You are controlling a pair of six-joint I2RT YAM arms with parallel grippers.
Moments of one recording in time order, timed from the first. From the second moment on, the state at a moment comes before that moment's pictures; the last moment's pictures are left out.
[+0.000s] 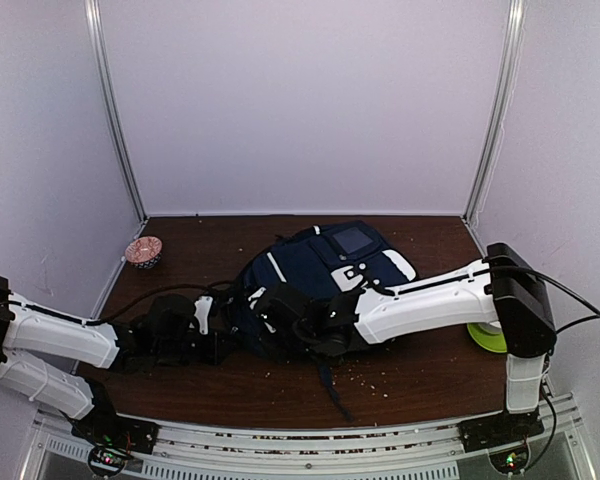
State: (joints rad) left arm -0.87 1.26 0.35 0.26 0.00 -0.62; right arm 1.23 2.00 1.42 -0.25 0.35 0.27
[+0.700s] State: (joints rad) left arm -0.88 1.27 0.36 0.27 0.00 -0.64; right arm 1.22 1.85 1.20 -0.12 0.29 0.27
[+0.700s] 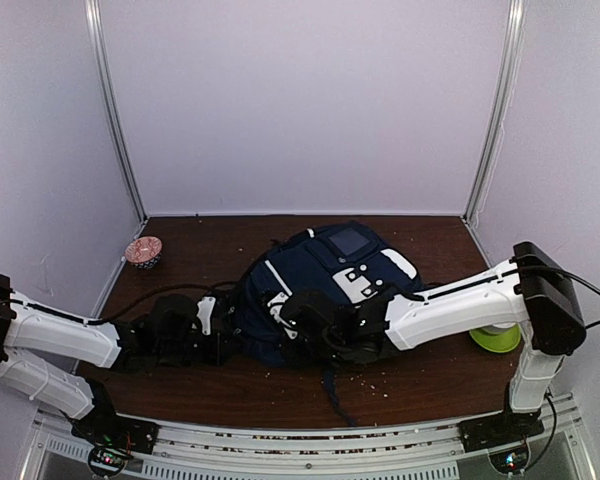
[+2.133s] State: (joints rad) left arm -0.81 1.25 0.46 -0.01 0.04 -0.57; right arm 1.23 1.70 1.11 -0.16 0.18 0.40
